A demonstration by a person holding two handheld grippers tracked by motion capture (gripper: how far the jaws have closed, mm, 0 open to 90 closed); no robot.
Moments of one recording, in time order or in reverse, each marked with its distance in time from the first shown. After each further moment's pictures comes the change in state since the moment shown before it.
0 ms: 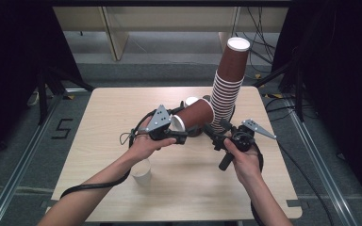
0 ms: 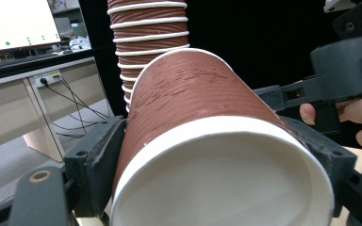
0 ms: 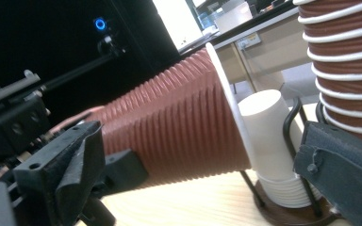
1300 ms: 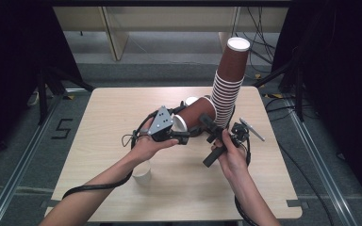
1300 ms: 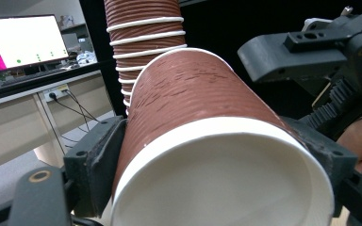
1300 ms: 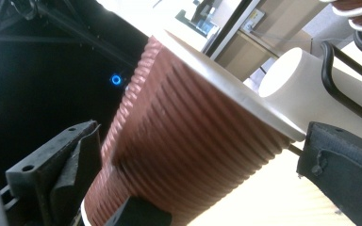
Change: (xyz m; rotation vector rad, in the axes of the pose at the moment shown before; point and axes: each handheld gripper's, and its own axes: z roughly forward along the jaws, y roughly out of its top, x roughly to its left) left arm -0.006 0.002 0.003 -0.042 0.024 0.046; right arm -0.001 -0.013 0.027 -0.068 0.058 0.519
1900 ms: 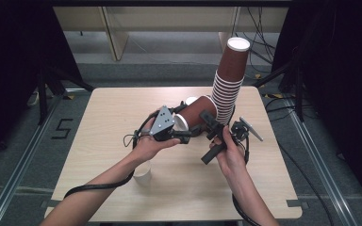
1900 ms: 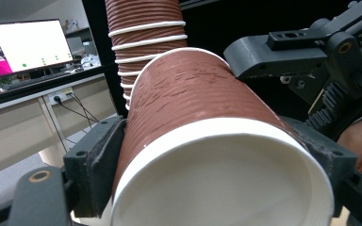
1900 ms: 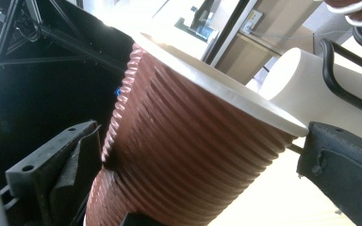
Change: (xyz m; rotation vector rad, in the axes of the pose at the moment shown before) left arm -0.002 0.001 0.003 -0.008 0.014 0.010; right arm -0.003 0.001 0.007 -0.042 0.013 0.063
